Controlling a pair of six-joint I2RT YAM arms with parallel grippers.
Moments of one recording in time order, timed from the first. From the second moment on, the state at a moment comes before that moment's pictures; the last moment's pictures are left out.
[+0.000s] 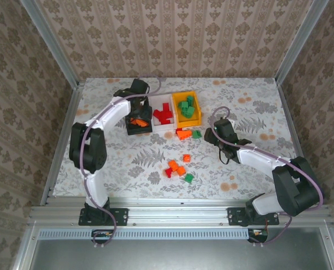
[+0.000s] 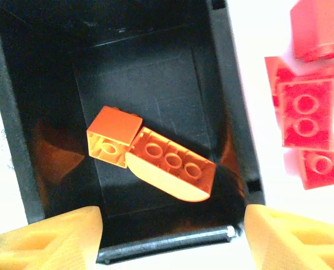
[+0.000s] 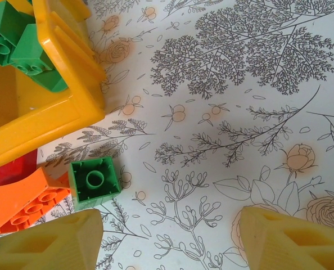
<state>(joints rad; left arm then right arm) -0.43 1.90 1.59 -0.83 -0.11 -0.28 0.39 1.39 0.67 -0.06 0.25 0.64</state>
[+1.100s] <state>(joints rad) -1.08 2.01 1.47 -0.75 -0.11 -0.60 0.39 1.35 0.66 -0.07 0.39 0.68</state>
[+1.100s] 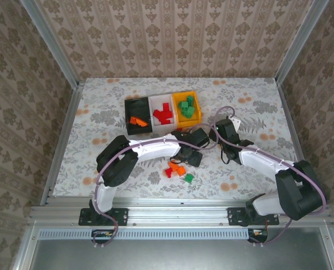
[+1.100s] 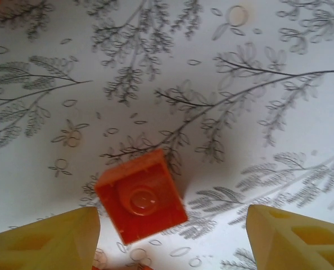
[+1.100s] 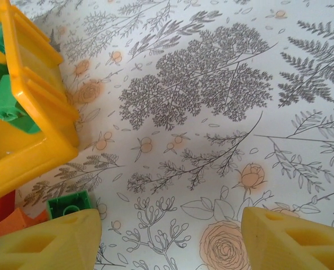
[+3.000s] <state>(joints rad) -0.40 2.01 1.65 -0.77 -0.12 -0.35 0.45 1.50 0.67 0.12 -0.03 0.60</state>
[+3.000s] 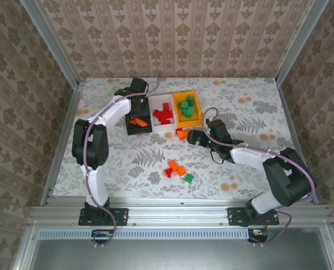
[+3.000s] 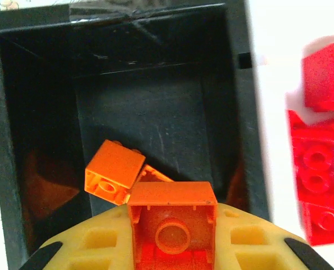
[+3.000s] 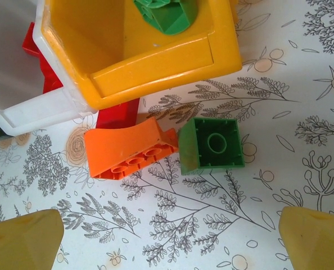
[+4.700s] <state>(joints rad) -0.80 2.03 1.44 -0.37 0.11 -0.28 0.45 1.44 0.66 0.11 0.11 0.60</state>
